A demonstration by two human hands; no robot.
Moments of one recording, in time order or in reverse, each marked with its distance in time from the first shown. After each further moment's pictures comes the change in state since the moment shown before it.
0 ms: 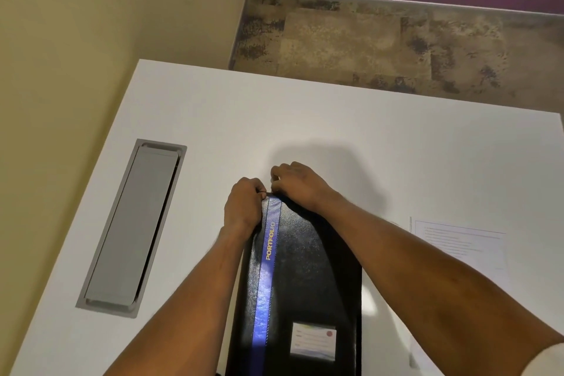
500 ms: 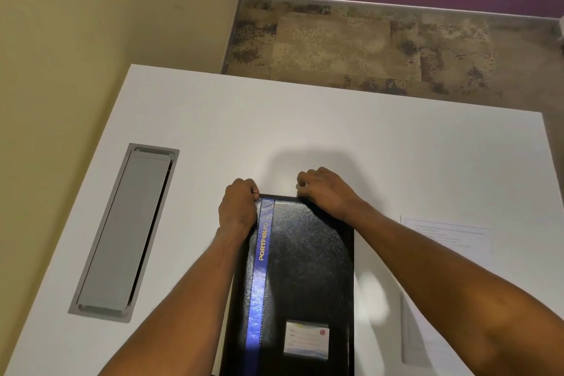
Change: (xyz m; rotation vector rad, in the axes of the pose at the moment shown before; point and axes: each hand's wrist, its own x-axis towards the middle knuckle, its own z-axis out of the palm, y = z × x) left_hand -0.002 0.004 0.002 0.075 -0.010 0.019; right_hand -0.065 0.043 -0.010 -0.119 -0.002 0.020
